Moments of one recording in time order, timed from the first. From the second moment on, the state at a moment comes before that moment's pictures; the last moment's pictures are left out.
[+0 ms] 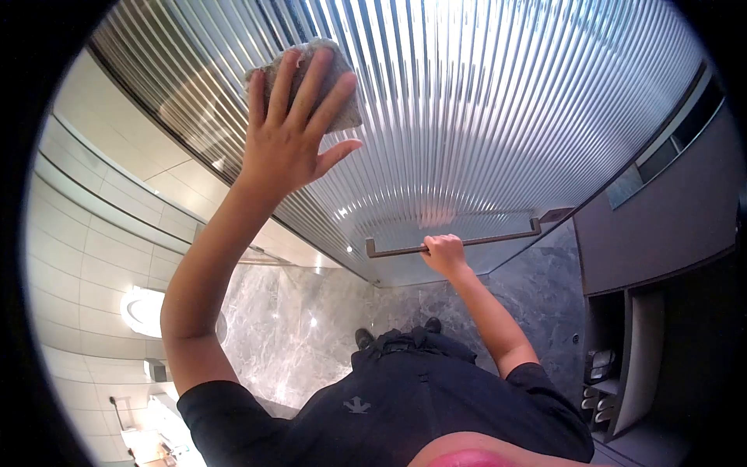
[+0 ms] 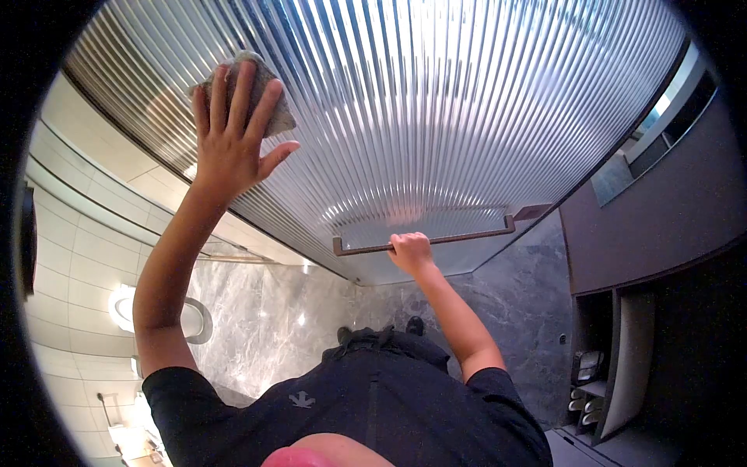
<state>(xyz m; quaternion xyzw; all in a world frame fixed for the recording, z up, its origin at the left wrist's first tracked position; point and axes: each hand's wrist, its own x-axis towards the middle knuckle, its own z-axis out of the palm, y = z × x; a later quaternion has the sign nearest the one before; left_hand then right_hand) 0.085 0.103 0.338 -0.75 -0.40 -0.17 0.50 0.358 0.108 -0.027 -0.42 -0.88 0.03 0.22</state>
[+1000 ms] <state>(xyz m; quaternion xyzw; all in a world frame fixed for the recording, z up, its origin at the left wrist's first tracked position) 0.087 0.093 0.271 -0.79 -0.43 -0.12 0.43 0.358 0.106 -0.023 -0.42 -0.88 0.04 0.24</state>
